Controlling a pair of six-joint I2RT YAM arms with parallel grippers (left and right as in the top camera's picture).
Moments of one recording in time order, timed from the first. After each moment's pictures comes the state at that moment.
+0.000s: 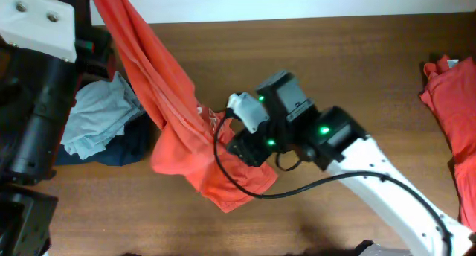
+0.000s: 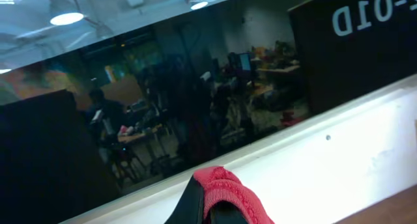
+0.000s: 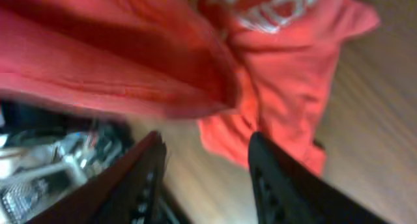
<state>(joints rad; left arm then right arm) -0.30 1.30 2.19 -0.70 -0.05 0.32 0.64 1.46 1.42 -0.92 -0.42 0.05</state>
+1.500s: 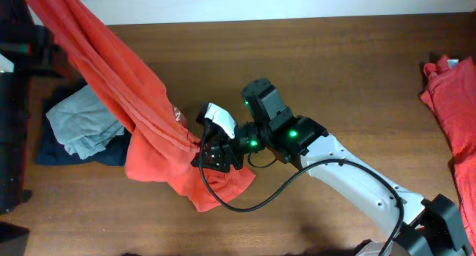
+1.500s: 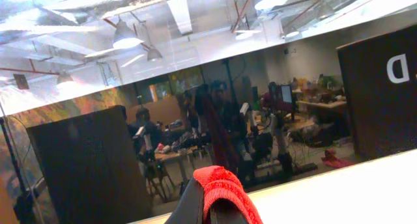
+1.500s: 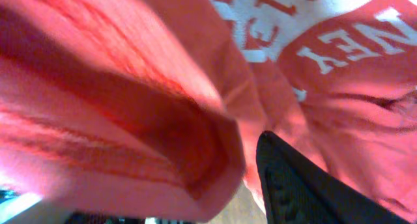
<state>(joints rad) -0.30 1.30 2.32 -0.66 -0.19 0.31 0.65 1.58 1.18 -0.30 -0.96 0.04</state>
